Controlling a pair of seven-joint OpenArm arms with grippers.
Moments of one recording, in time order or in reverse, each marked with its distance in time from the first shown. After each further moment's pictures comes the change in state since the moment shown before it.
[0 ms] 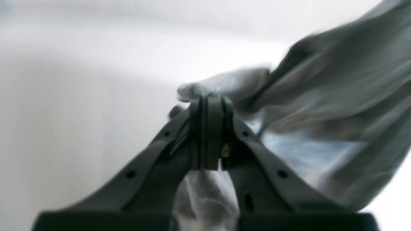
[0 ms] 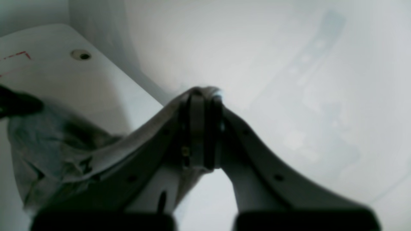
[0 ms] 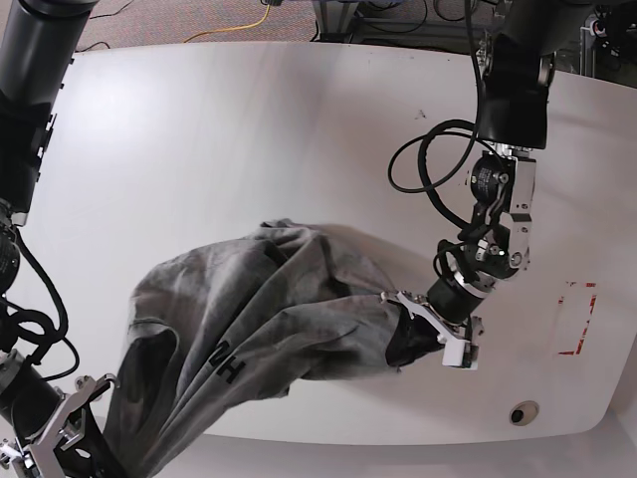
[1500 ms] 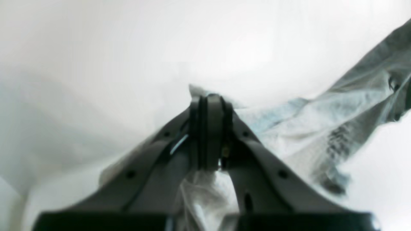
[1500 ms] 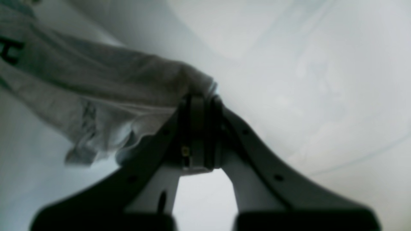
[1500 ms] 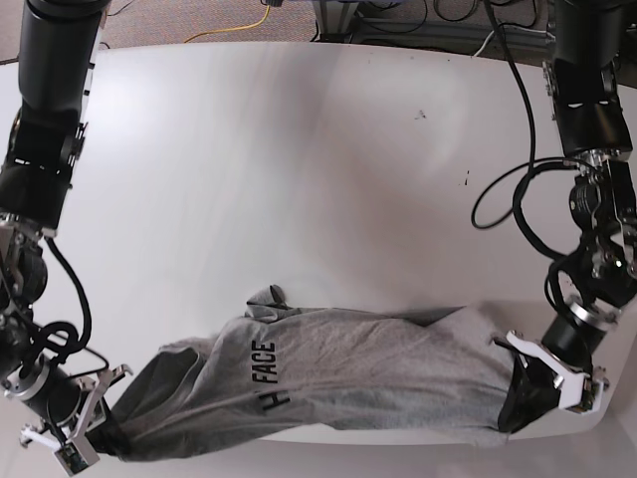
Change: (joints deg) left arm -1.5 -14.1 -11.0 20.5 -0.2 -0.8 8.8; right arm -2.5 -8.3 4.6 -6.9 -16.6 9.3 -5.9
